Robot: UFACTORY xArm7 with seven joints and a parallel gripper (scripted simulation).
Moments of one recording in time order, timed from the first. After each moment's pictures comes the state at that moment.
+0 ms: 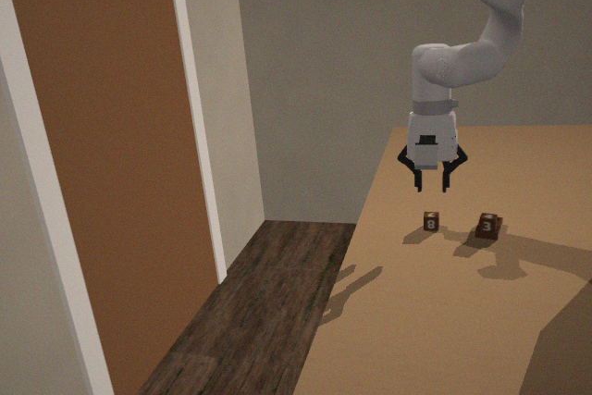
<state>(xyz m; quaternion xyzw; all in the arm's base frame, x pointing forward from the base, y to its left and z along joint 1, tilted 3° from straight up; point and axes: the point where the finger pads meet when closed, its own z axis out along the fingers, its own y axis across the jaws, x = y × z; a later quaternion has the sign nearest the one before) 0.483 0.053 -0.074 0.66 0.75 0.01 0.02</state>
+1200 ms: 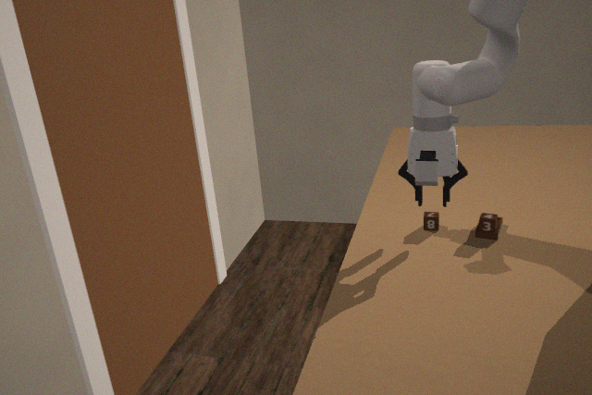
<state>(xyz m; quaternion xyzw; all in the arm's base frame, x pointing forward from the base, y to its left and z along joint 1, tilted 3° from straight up) 0.484 0.053 -0.107 0.66 0.75 0.01 0.02</state>
